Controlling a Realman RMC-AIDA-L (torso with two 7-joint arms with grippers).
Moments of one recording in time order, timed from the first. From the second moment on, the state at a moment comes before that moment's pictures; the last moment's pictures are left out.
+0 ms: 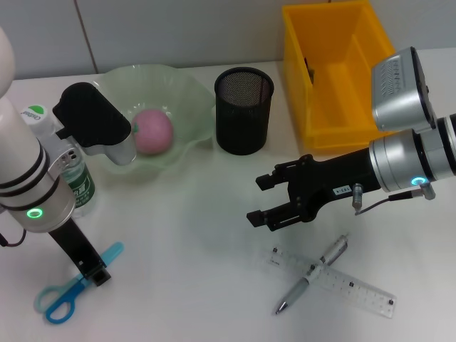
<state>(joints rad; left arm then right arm) -0.75 -2.08 1.54 1.05 2.72 1.58 -2.49 0.64 2.03 -1.11 -0.68 -1.98 -1.38 1.57</state>
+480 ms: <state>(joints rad) -0.75 -2.08 1.54 1.05 2.72 1.57 -2.50 0.64 2.03 -1.10 -0.68 -1.99 -1.38 1.57</state>
